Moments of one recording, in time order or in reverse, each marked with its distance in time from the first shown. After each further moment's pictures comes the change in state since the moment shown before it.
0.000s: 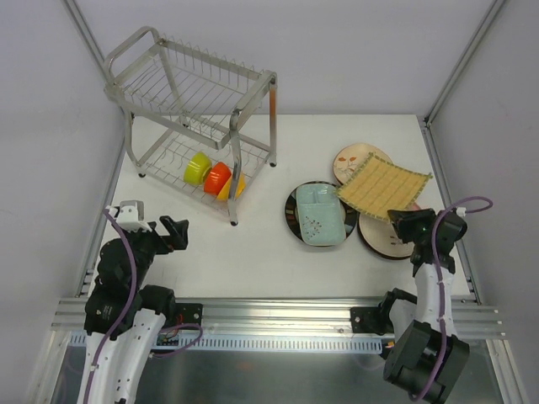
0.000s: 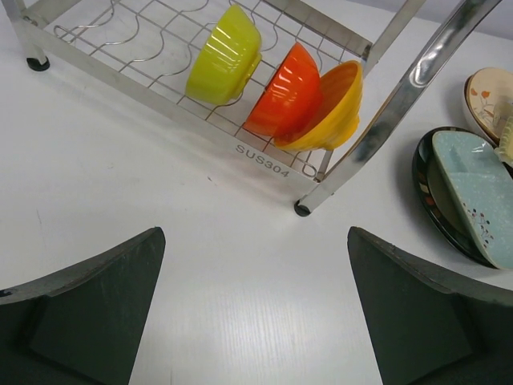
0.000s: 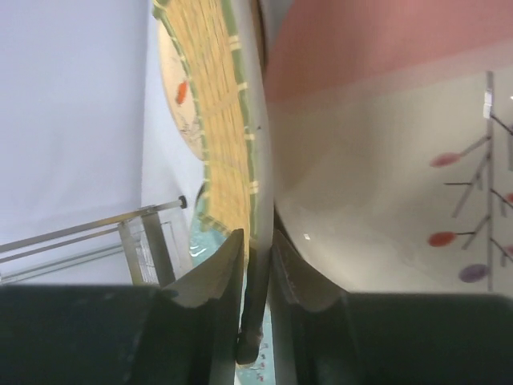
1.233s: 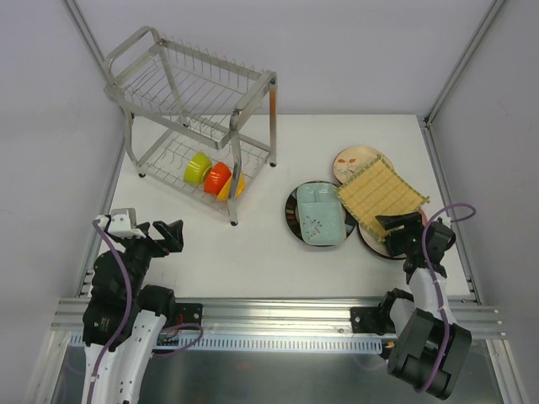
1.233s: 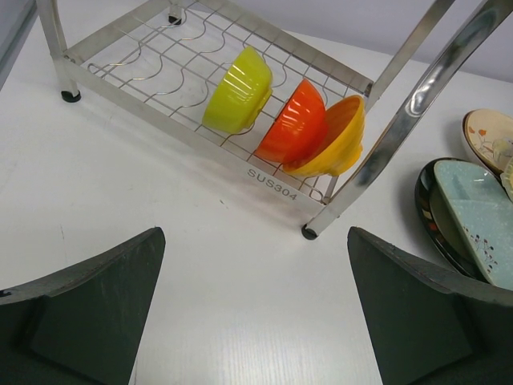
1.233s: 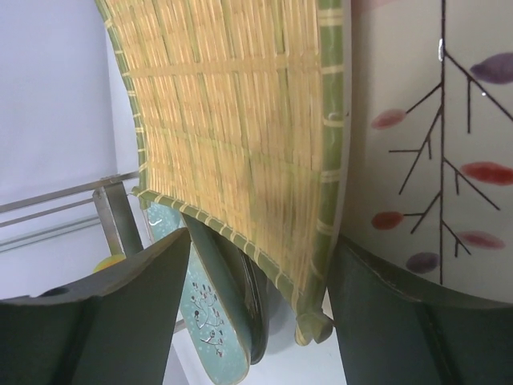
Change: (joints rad) left arm 0.000 -0.086 -0.002 0.000 -0.037 0.004; right arm 0.004 0.061 -0.132 0.110 -0.066 -0.042
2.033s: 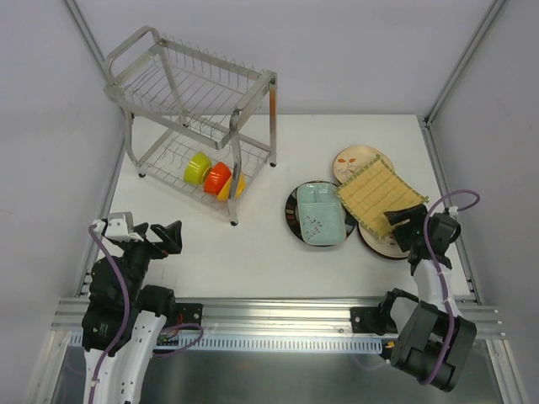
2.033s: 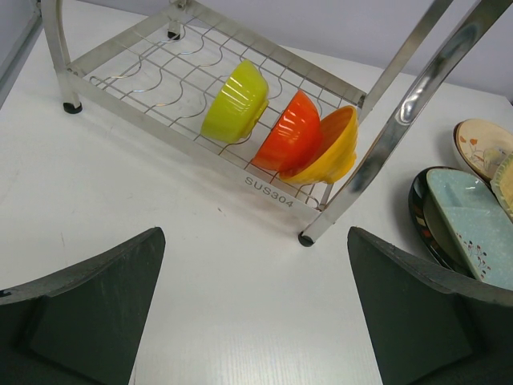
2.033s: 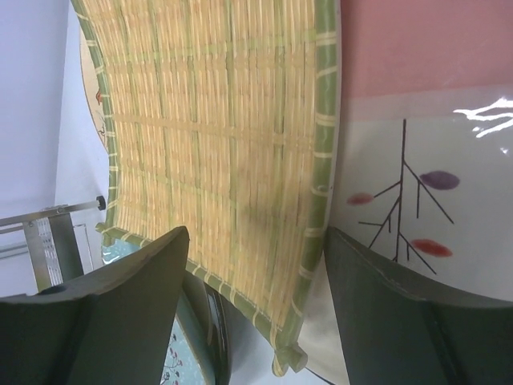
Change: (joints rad) left arm 0.000 -0.041 0.000 0.000 -0.002 0.000; right arm 0.001 0.070 0.093 -0.012 0.133 -0.184
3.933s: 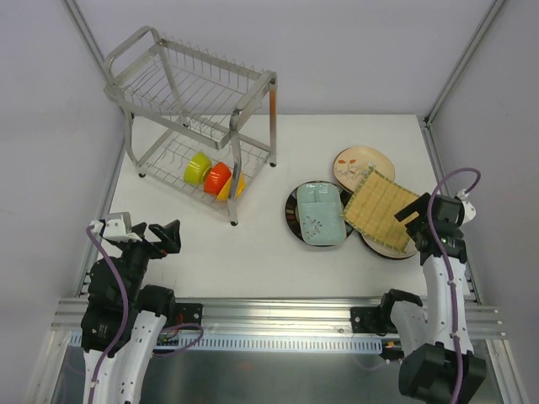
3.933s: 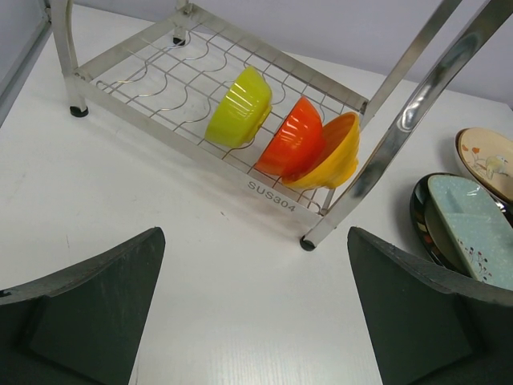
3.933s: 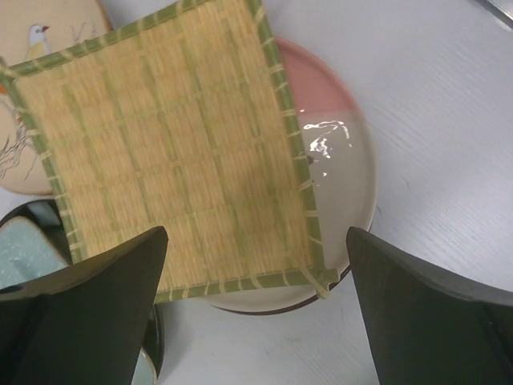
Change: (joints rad) left arm 0.000 0.000 0.010 0.000 -0.016 -0.002; right arm 0.198 -0.156 0.372 -0.665 0.531 -0.198
